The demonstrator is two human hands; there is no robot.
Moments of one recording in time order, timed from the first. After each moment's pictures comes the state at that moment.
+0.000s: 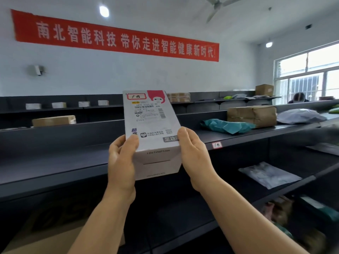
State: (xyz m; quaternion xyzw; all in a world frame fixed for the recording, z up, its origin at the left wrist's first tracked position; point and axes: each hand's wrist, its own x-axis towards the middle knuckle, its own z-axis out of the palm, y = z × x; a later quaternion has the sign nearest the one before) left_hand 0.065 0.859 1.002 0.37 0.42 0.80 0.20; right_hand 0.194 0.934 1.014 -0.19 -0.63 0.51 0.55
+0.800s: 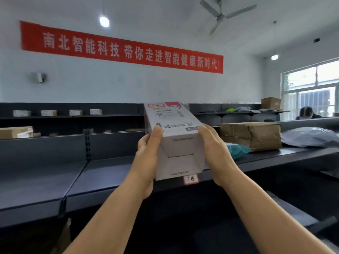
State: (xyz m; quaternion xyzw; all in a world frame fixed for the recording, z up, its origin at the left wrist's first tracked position) left_hand 0.161 1.086 1.046 0.43 0.49 0.71 0.27; right_hand 0.286 1.184 1.049 -0.20 -0.67 0.45 0.56
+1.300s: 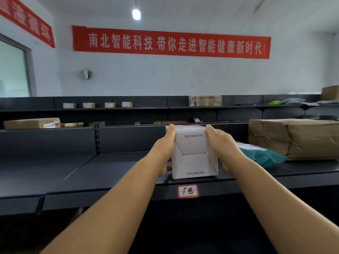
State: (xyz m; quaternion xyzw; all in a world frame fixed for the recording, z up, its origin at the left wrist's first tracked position) left_hand 0.153 1.235 1.057 0.30 0.65 0.64 0.28; right_hand 0.269 1.337 1.057 -0.30 -0.71 0.45 0.45
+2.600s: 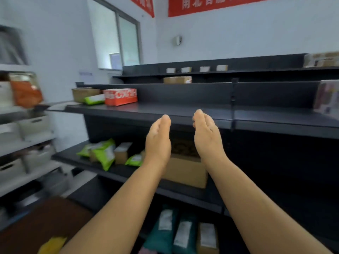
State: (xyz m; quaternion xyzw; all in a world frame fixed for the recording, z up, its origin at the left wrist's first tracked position) left_hand 0.069 0.781 0.954 0.16 0.65 0.74 -0.08; right_hand 0.106 0.885 0.964 -0.05 -0.70 0.61 0.36
